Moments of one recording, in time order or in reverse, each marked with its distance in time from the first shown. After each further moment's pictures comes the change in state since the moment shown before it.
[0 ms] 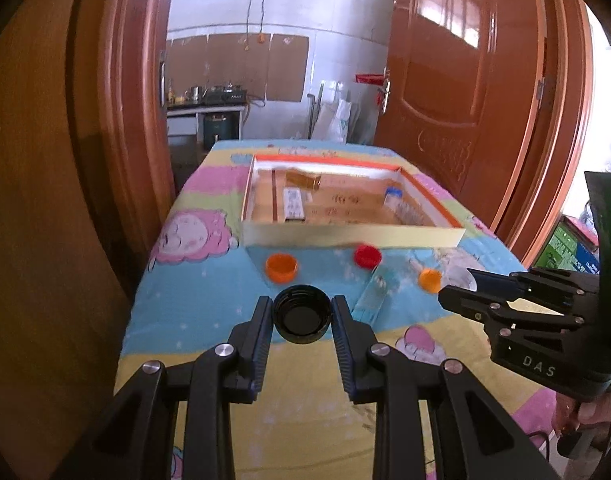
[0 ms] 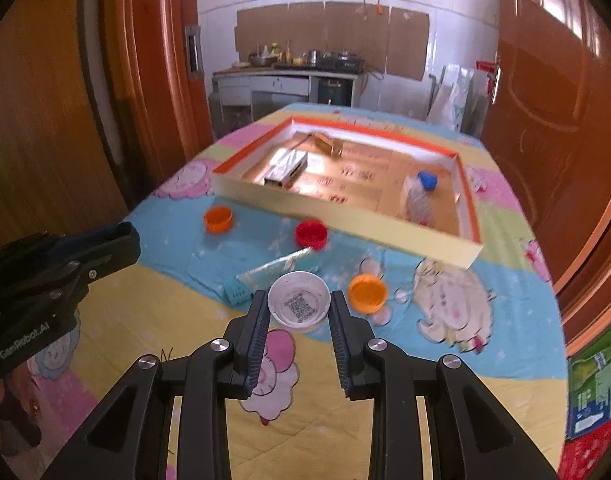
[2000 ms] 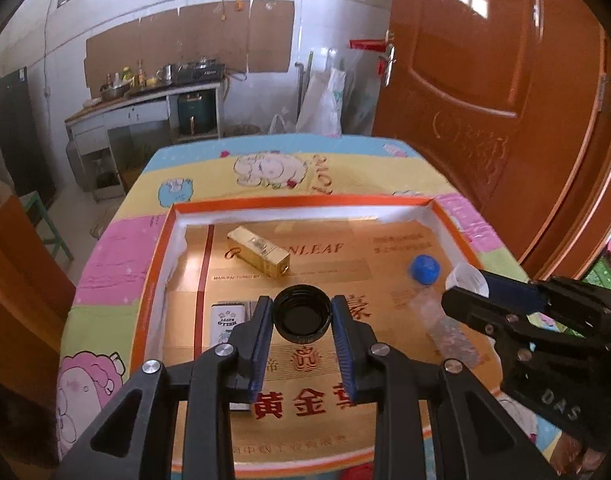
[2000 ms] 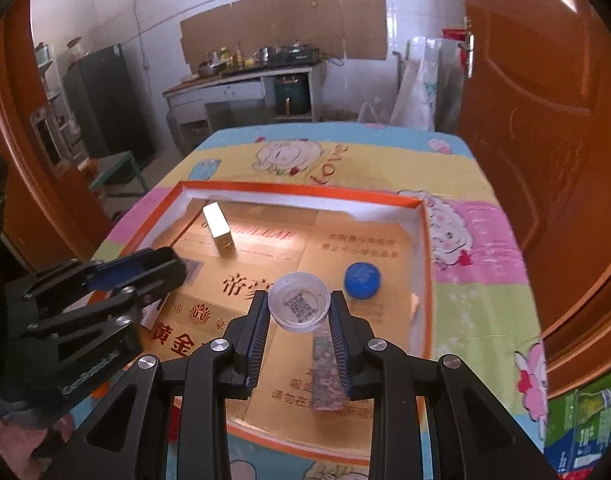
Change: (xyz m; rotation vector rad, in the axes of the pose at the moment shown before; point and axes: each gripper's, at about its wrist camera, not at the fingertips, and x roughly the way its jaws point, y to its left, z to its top) left arm 0.202 -0.038 0.139 0.027 0.154 -0.004; right arm 0.118 -0.127 0.127 0.165 0.051 -0.013
